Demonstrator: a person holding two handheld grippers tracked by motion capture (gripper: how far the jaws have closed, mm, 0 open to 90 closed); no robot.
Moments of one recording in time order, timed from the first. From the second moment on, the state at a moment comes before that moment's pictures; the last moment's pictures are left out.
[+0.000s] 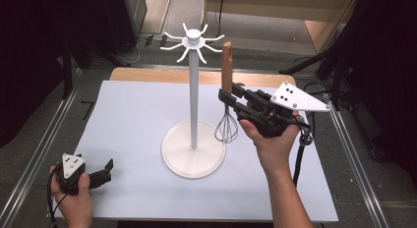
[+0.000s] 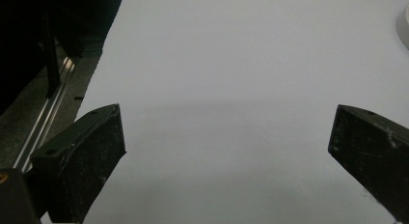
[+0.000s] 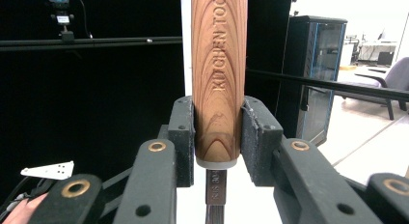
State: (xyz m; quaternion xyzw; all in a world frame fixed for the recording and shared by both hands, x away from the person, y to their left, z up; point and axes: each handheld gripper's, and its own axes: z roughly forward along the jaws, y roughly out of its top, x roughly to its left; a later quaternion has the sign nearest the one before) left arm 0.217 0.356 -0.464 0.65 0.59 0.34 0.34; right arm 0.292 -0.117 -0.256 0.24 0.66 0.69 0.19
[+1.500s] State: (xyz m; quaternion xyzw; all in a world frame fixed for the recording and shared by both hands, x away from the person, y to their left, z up) left arm 0.218 0.355 -0.465 0.65 0.58 0.35 0.34; right arm 0.303 -0.102 -0.267 0.23 0.66 0.70 0.18
